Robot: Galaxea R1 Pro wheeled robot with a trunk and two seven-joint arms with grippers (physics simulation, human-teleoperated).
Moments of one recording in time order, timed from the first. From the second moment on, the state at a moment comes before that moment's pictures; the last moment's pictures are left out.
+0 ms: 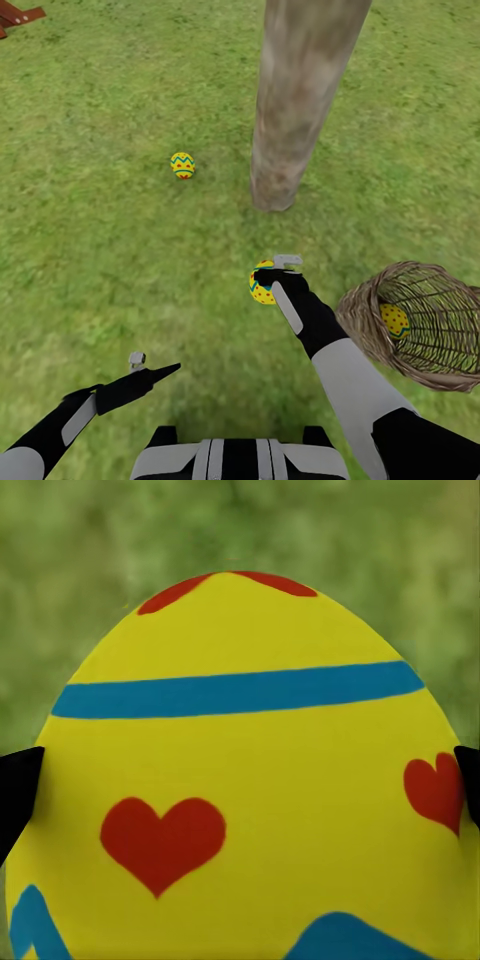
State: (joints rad) left arm -0.55 0.32 -0.27 -0.56 0.76 0.37 -1.25; right arm -0.95 0.17 0.27 -0.92 -0.33 0.62 -0.38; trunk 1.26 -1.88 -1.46
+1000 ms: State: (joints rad) left arm -0.55 0.32 -0.30 -0.57 0.77 0.37 -1.48; right arm -0.95 0.17 0.27 -0.91 -0.32 0.55 -0.38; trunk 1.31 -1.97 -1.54
